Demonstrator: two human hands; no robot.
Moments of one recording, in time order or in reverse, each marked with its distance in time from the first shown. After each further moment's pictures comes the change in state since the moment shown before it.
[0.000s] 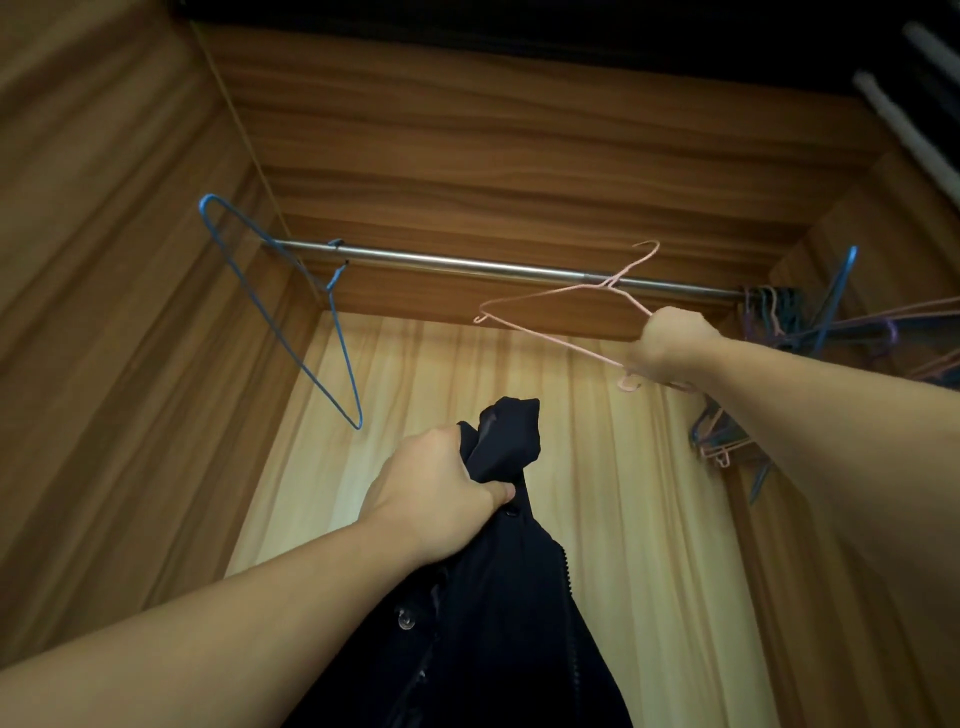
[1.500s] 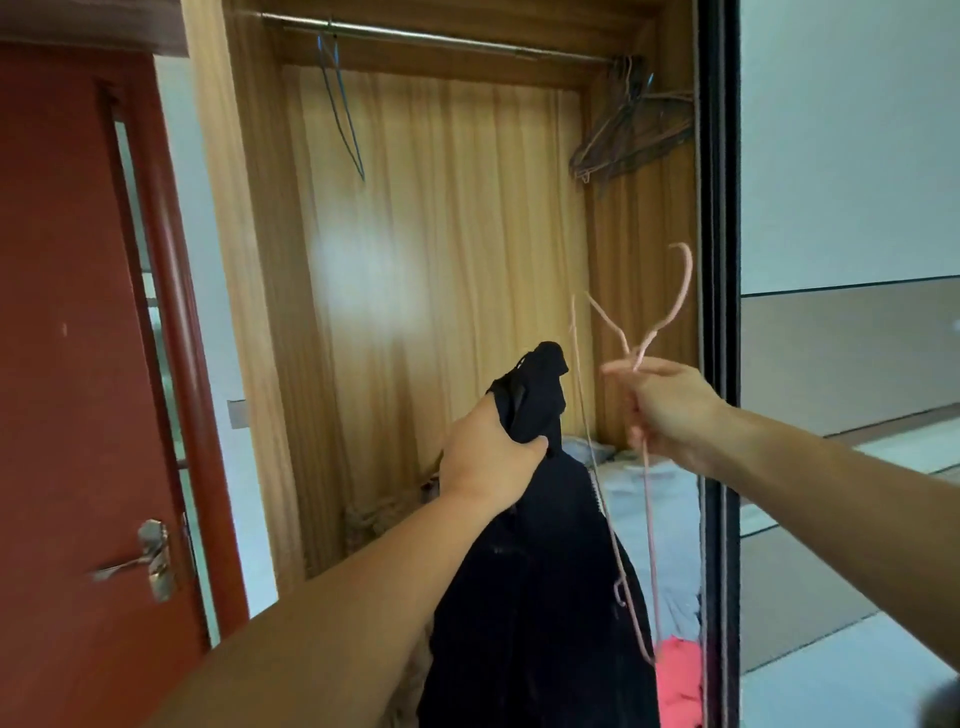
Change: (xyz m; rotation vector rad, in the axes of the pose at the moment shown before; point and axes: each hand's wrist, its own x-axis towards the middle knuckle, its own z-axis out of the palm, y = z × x) left_hand -0.425 0.053 -0.268 -0.378 -0.490 -0.257; right_hand -0.583 -0.116 -0.237 0.908 -0.387 0.816
